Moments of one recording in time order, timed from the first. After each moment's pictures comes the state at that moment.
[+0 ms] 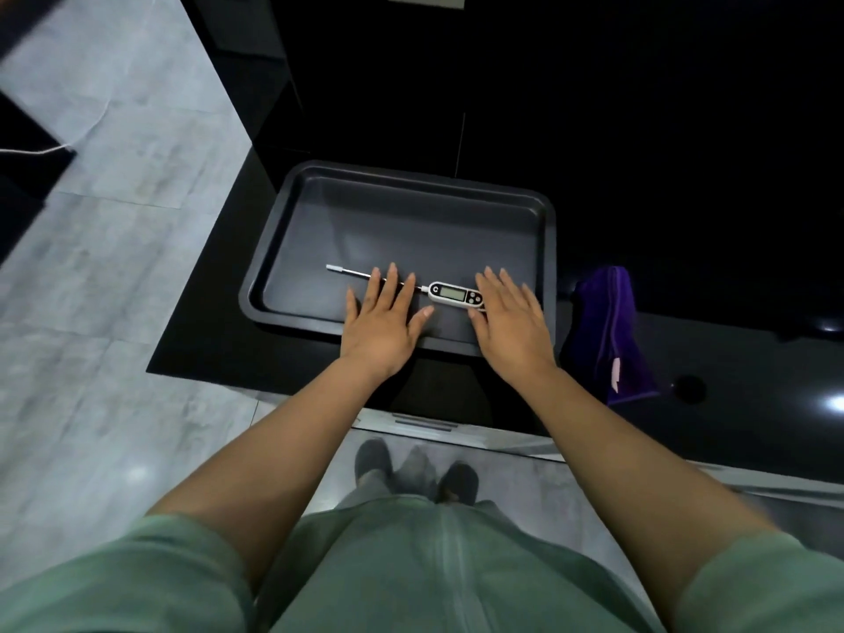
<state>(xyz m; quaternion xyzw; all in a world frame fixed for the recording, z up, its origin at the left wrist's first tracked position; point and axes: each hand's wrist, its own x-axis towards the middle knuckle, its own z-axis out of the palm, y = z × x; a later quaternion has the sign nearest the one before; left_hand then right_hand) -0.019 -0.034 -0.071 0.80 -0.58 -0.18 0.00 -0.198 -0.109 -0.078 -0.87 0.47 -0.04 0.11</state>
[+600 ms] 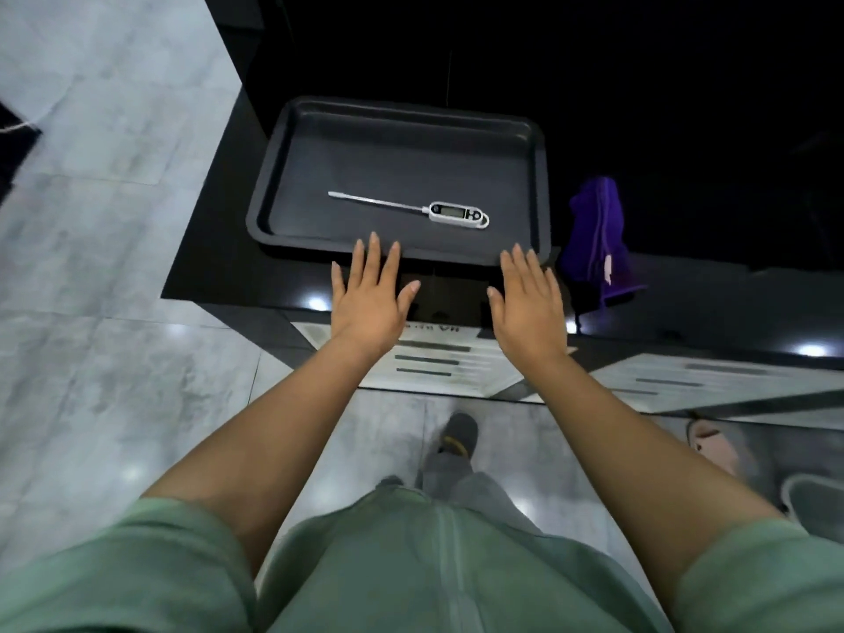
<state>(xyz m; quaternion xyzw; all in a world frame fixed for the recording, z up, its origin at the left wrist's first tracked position) -0.033 0.061 -0.074 0.80 -0.59 -0.14 0.03 -0.240 -0.002 -0.081 -0.83 0.56 -0.07 0.08</state>
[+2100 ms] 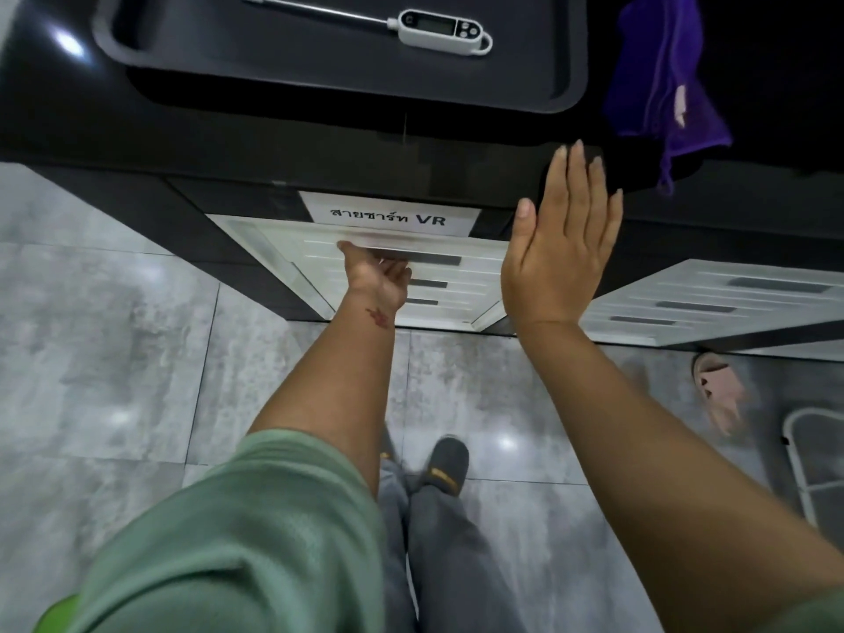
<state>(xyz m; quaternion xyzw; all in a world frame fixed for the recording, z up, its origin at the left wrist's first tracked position) -0.097 0.060 -0.227 0.50 0.24 -0.58 0.59 -0.264 0.035 -0.173 -0.73 0.62 -0.28 -0.07</state>
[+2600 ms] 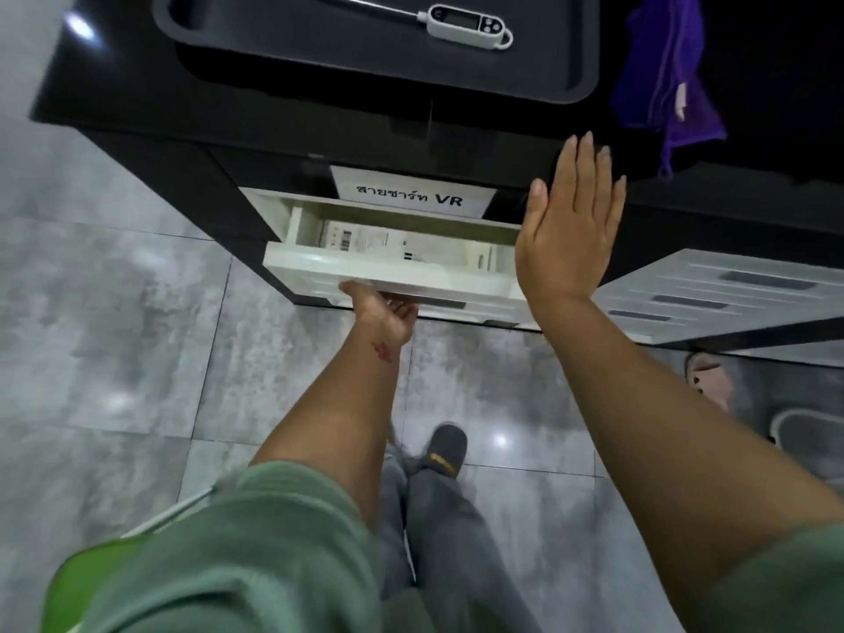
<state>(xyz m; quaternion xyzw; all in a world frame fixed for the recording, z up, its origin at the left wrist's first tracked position) -0.113 0.133 -0.227 0.49 0.30 -0.59 0.57 -0.266 0.042 -0.157 -0.75 0.64 -0.20 -0.03</state>
